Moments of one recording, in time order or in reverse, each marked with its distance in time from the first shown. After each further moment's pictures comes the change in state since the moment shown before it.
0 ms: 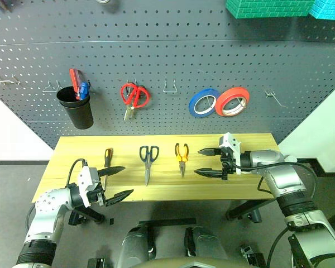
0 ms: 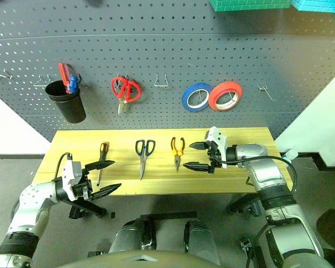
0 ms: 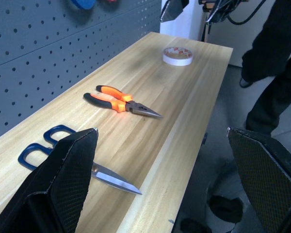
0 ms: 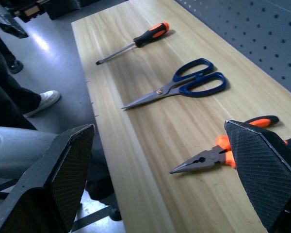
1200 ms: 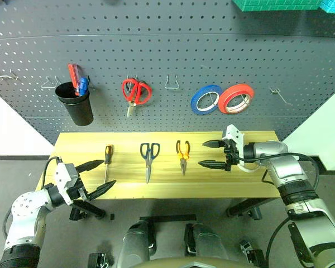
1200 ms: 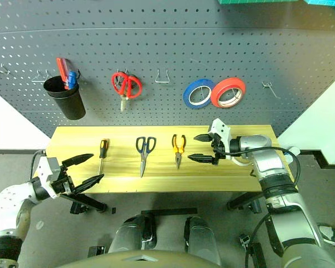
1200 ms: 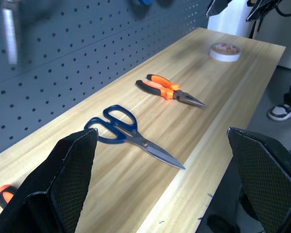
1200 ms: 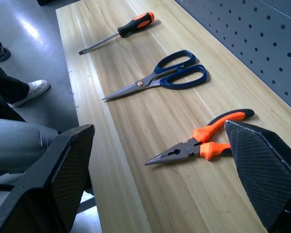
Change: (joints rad) left arm 0.063 0.054 0.140 -0.011 -0.052 0.004 0.058; right arm -0.097 -0.024 -0.001 0.118 -0.039 -0.047 0.031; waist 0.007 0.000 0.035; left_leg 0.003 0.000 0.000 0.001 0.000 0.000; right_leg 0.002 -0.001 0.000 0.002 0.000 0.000
